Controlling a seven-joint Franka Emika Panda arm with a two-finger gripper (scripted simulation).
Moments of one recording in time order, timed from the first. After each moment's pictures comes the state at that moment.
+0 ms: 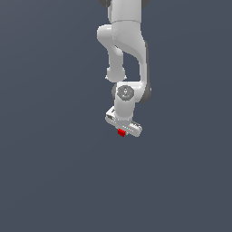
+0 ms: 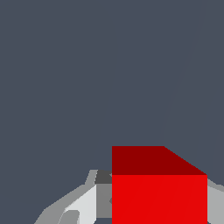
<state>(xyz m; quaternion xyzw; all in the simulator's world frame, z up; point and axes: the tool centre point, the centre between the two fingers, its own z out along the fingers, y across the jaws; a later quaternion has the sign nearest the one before) -0.049 0.037 0.025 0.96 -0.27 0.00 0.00</state>
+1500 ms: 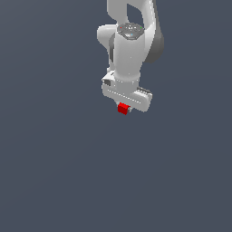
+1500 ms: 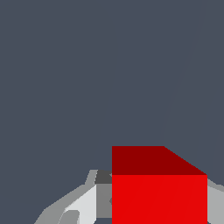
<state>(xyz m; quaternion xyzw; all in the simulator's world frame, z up) -0.050 0.036 0.224 0.96 -0.27 0.00 0.00</state>
